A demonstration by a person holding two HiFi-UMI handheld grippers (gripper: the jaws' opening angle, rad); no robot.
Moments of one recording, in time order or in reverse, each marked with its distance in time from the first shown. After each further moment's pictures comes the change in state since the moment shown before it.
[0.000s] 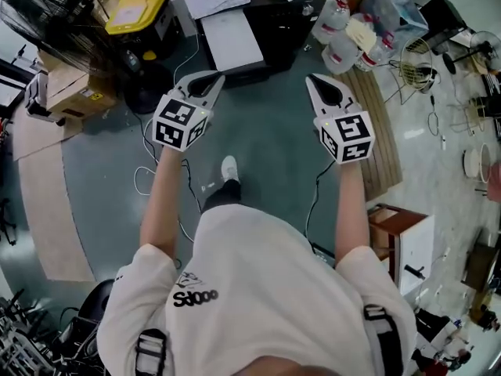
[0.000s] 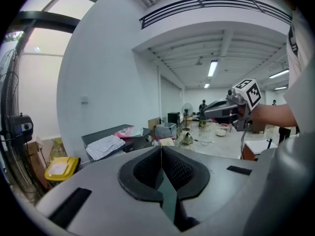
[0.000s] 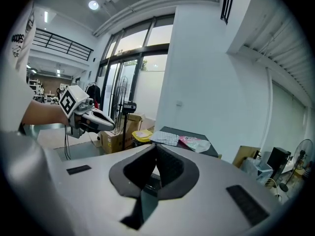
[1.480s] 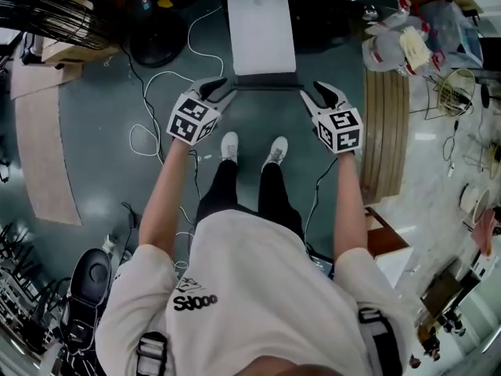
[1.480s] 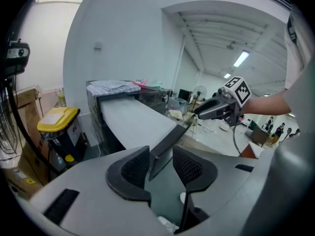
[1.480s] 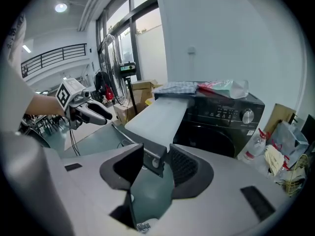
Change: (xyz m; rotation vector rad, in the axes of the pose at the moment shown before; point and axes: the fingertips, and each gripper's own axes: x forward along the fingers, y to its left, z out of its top) left arm 0.137 0.096 -0.207 -0.268 0.305 0.007; right arm 0.234 -0.028 -0.212 0.140 0.363 0.319
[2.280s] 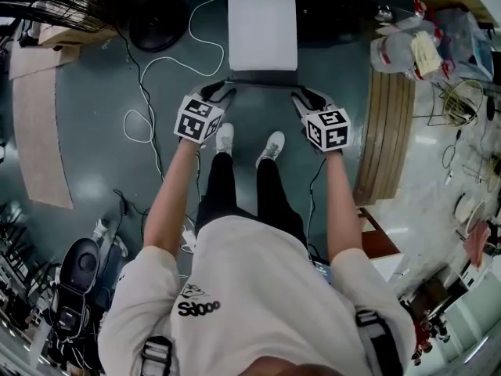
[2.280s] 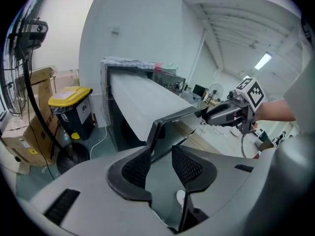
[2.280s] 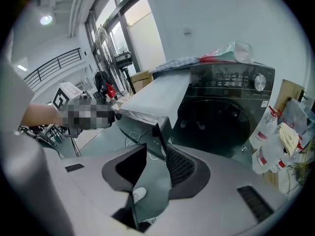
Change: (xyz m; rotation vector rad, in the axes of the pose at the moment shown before) left arm 0.048 0.009 -0.060 -0.177 0.086 0.113; right arm 0.054 0.001 -0.062 0.113 0.104 0.103
